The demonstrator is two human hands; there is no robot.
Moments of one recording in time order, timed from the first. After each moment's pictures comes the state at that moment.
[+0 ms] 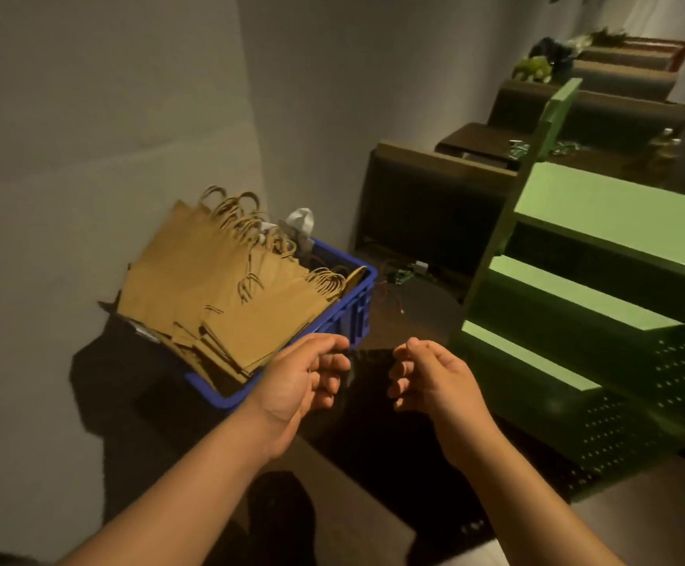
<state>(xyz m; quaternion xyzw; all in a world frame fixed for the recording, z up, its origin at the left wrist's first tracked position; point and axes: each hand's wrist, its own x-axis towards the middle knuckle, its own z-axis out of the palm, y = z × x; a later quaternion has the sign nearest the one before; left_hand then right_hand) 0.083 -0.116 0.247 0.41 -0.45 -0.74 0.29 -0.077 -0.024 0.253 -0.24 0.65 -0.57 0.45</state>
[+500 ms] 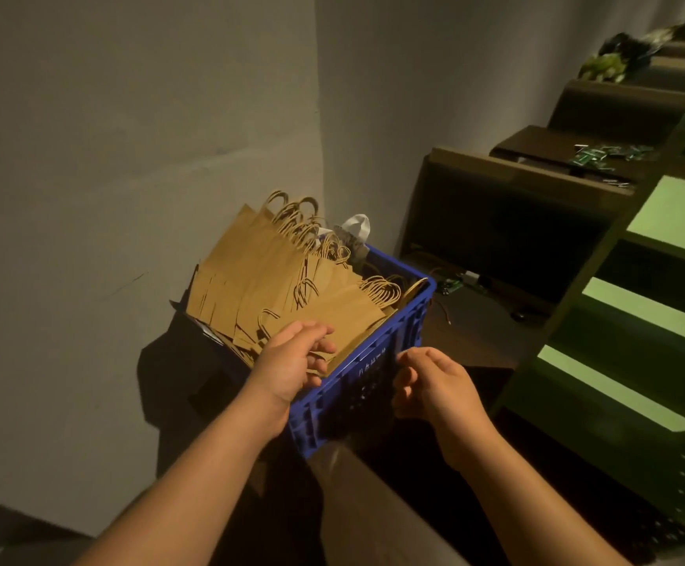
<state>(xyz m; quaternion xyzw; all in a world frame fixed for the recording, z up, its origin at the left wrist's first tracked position) 0.150 -0.183 0.237 0.49 -0.47 -0.64 0.36 -0.027 -0.091 0.234 -0.25 0.65 -0.52 0.49</state>
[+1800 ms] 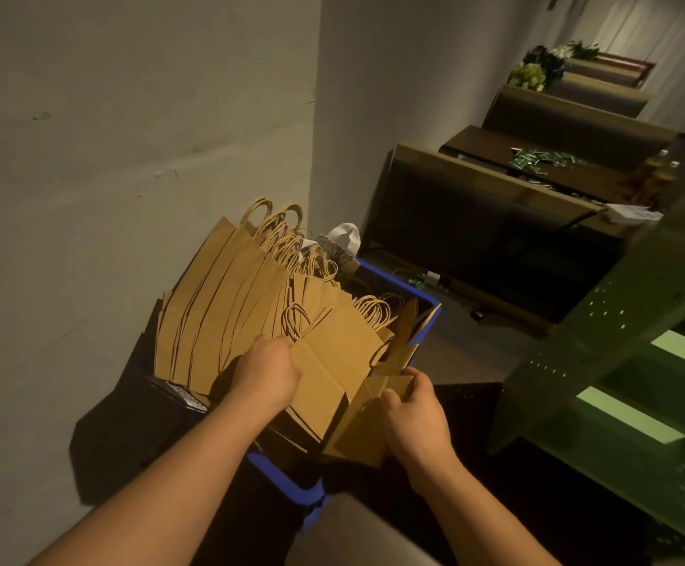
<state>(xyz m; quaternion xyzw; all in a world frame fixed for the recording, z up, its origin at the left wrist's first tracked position) 0.168 -0.355 0.166 0.56 -0.79 -0.24 0.06 0.034 -0.210 0.196 -0.20 0.81 -0.42 0.35</state>
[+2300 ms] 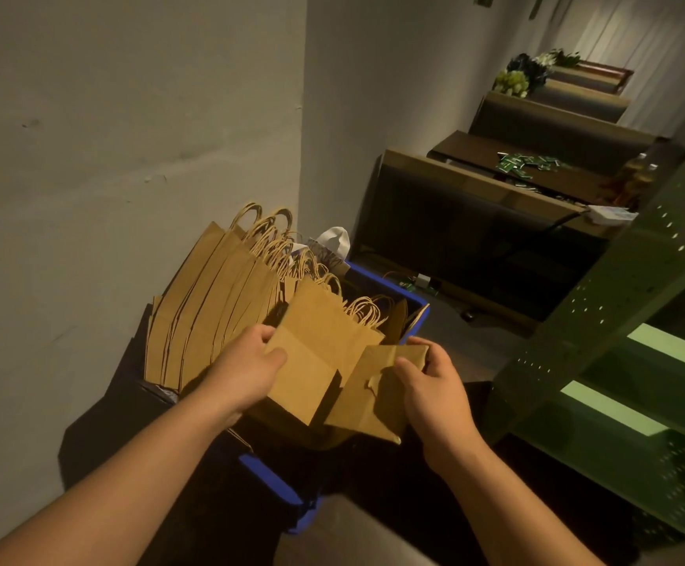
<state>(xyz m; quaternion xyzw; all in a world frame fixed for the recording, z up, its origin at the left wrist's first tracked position) 0.191 -0.352 0.199 0.52 -0.68 -0.48 0.15 0.019 -0.200 0.240 -0.19 0.74 -0.54 0.35</state>
